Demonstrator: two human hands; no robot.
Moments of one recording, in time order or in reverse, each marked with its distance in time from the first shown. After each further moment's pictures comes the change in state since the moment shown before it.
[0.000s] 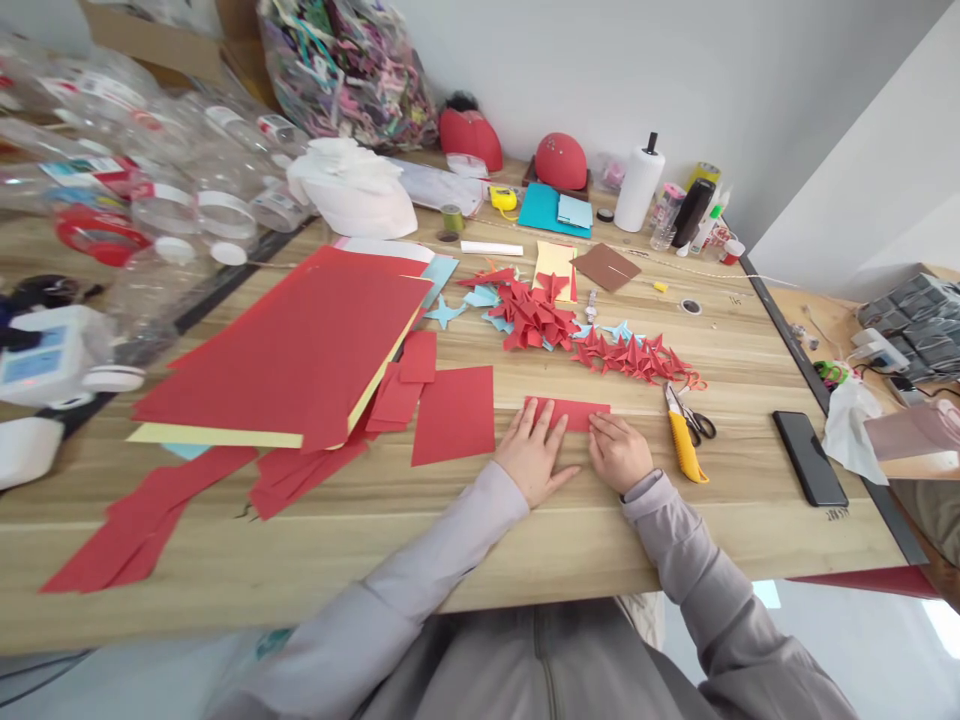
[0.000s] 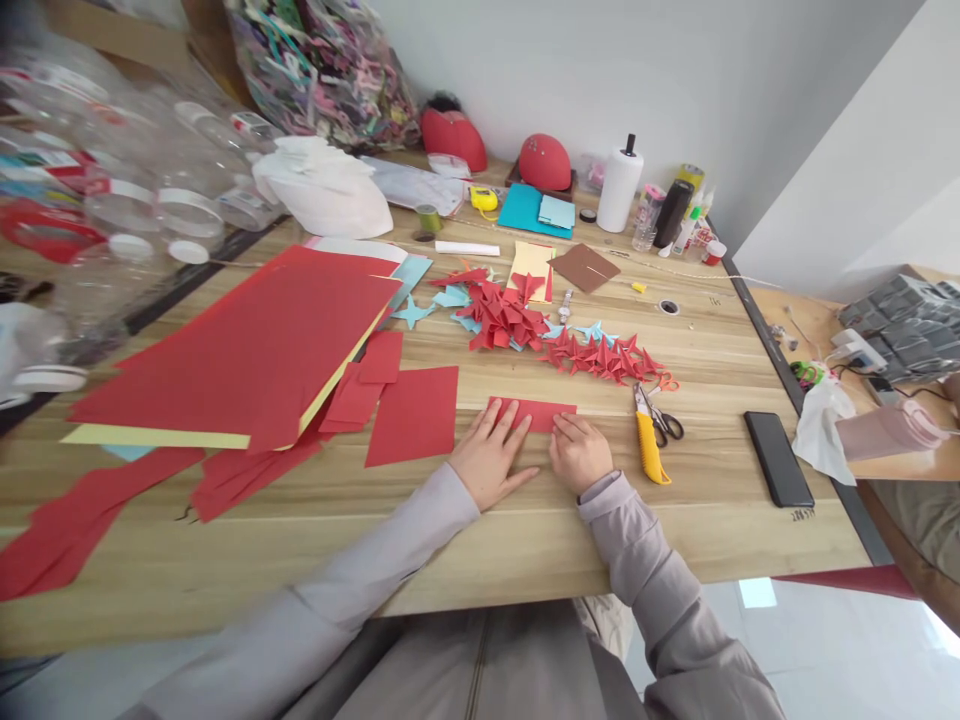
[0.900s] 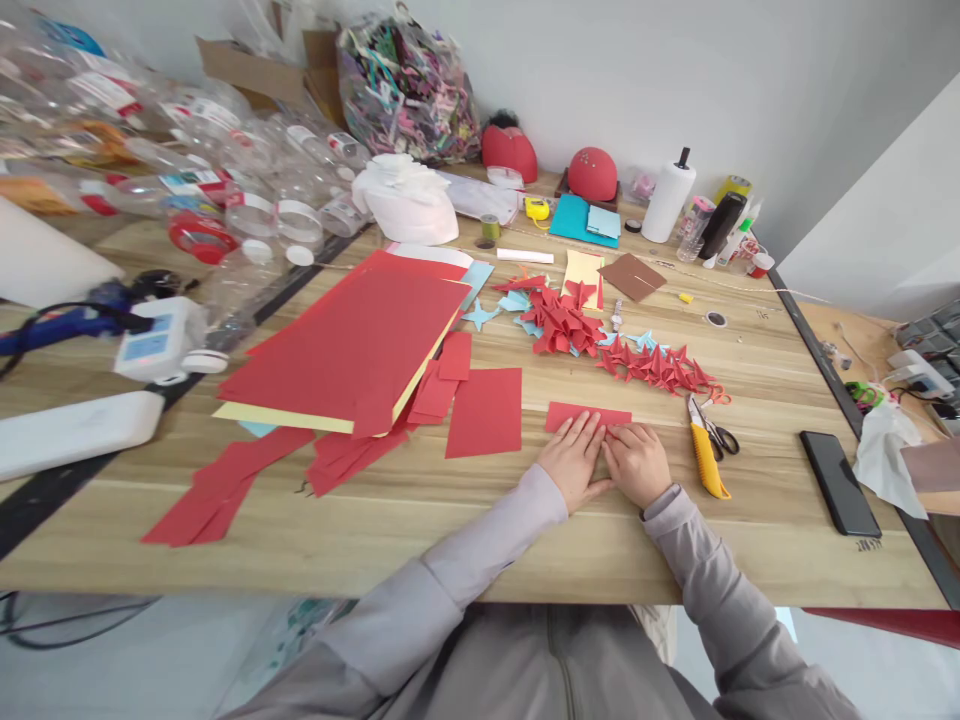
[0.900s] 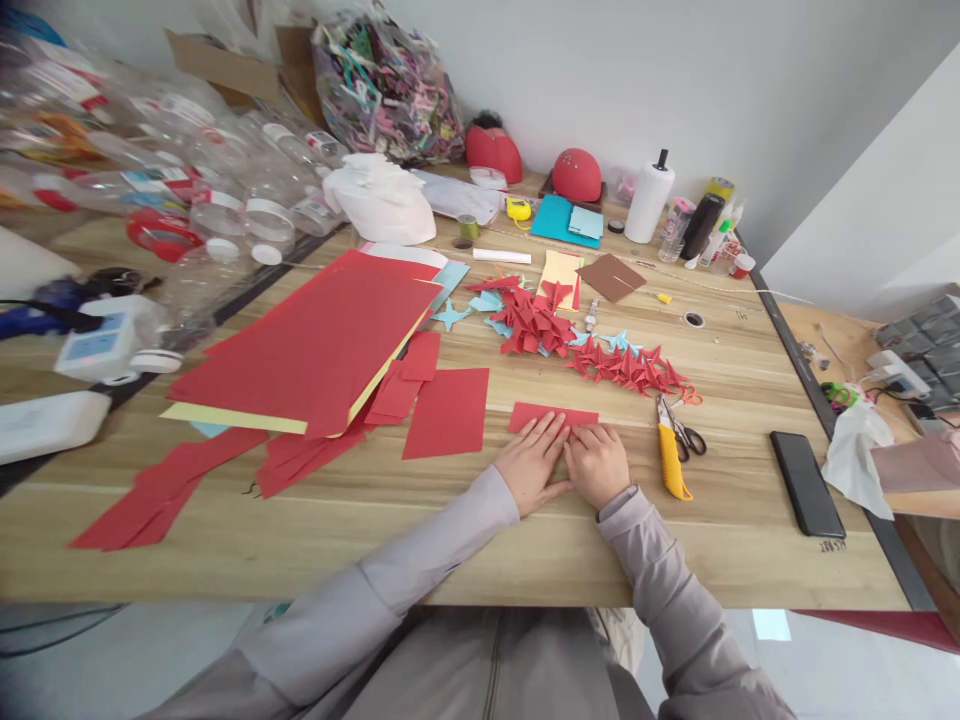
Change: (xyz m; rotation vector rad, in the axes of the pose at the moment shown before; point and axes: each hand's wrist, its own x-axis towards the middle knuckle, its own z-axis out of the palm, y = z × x) left_hand 0.007 0.019 0.009 -0.063 -0.038 0.083; right_hand 0.009 -0.011 -0.012 -0.067 -0.012 -0.088
